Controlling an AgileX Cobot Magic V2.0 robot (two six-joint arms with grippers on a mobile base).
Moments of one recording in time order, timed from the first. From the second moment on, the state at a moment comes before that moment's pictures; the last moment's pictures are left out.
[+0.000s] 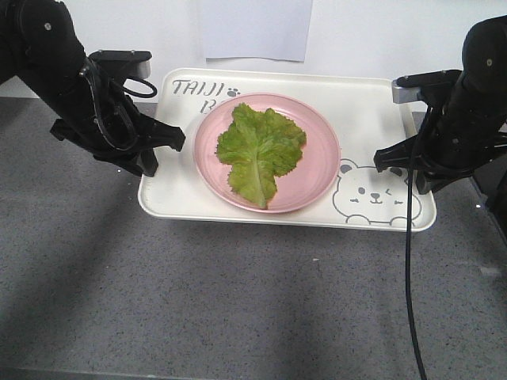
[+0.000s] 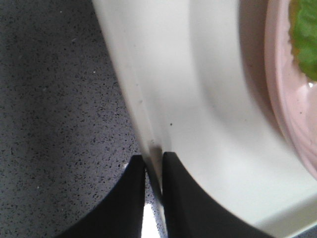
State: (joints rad) left arm -0.33 1.79 -1.74 -0.16 1.23 -0.04; right arm 0.19 1.72 -1.56 -0.10 1.21 0.08
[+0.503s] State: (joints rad) left arm -0.33 1.79 -1.74 -0.16 1.23 -0.04; right arm 0.19 1.72 -1.56 -0.10 1.21 0.08
